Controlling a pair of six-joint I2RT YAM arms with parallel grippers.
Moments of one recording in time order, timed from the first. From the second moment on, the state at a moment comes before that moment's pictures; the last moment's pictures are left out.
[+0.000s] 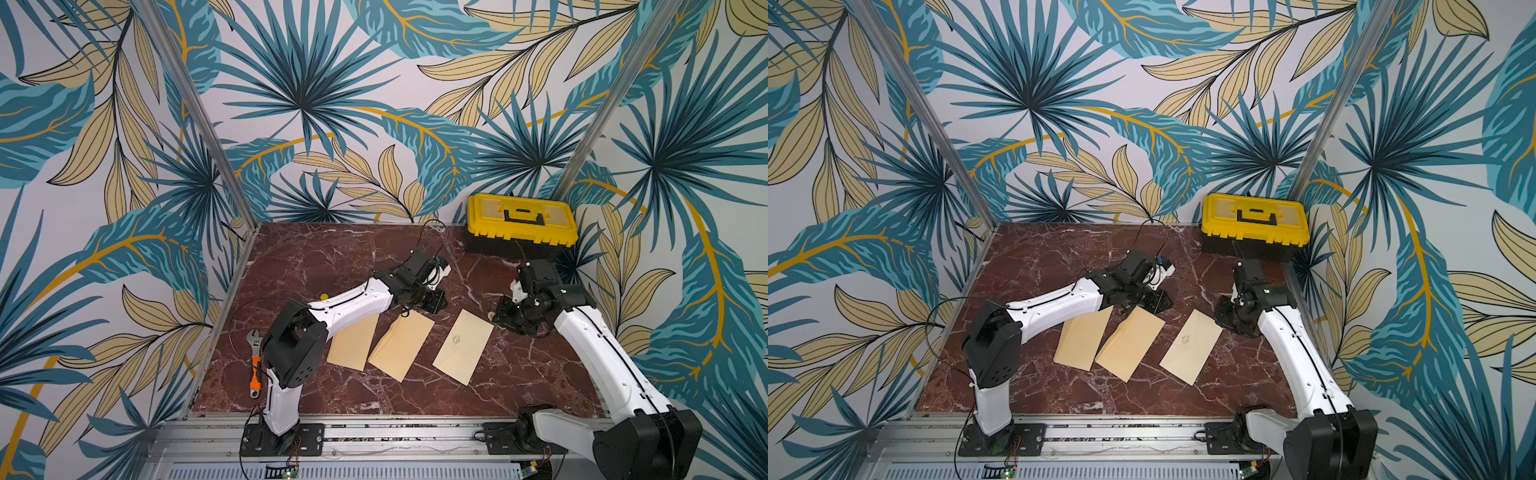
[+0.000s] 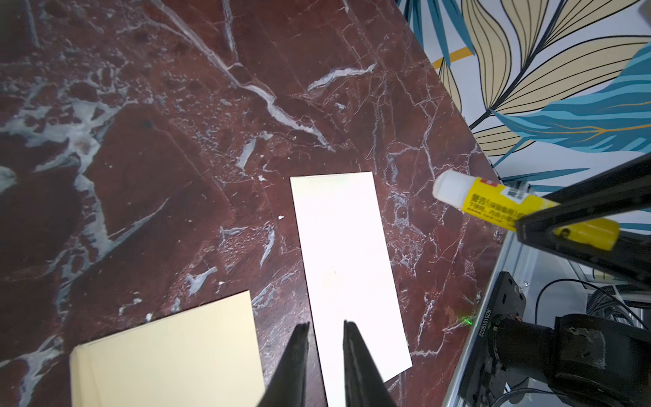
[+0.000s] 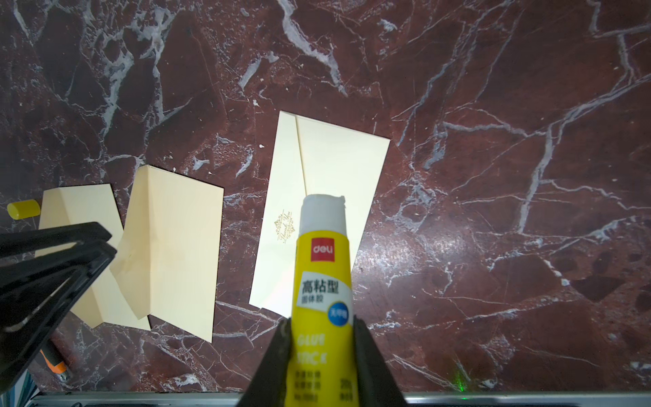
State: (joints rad) left arm -0.81 1.92 1.52 -0.43 0.36 -0.35; right arm 0.08 1.19 1.08 -1.11 -0.12 0.49
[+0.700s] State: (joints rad) left arm -0.77 1.72 1.24 -0.60 0.02 -0.25; right arm 0.18 1.32 1.12 -1.07 -0.19 0.50
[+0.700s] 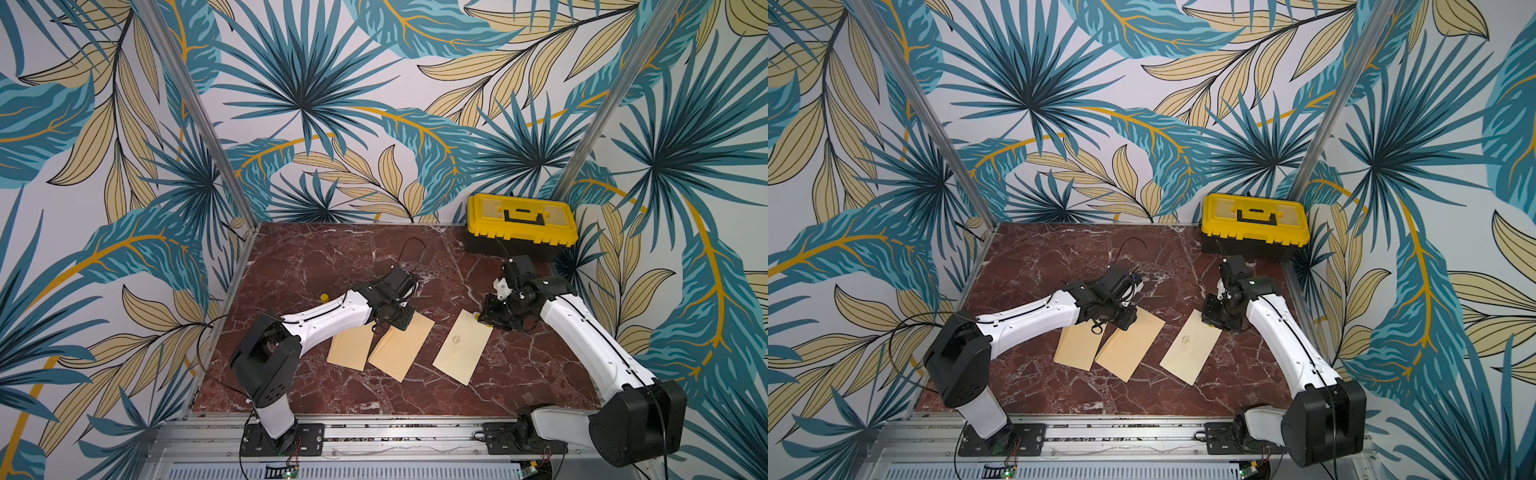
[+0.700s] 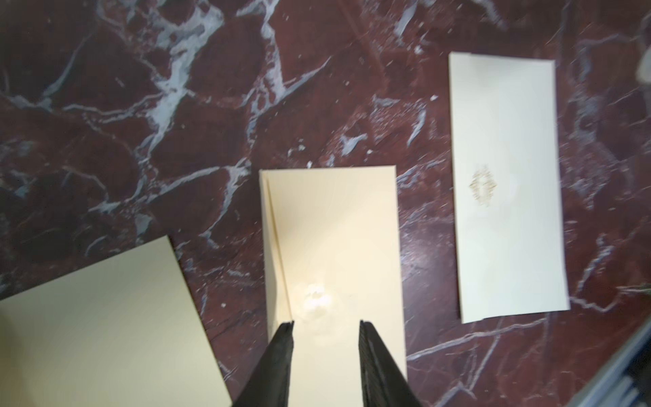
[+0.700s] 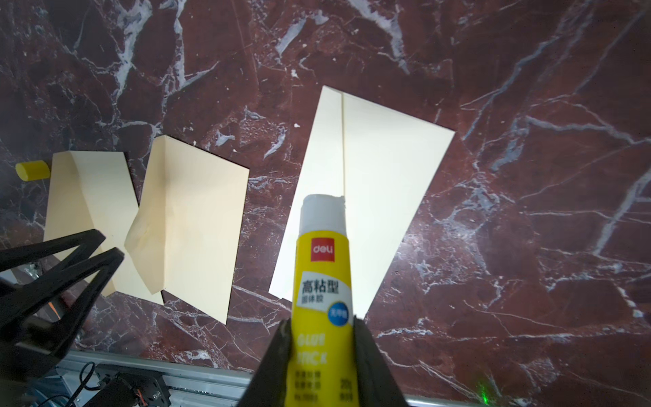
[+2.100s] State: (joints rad) left arm -0.71 1.60 0.91 -0.46 0.12 -0.28; right arm 0.49 1.62 1.34 -0.99 -0.21 0.60
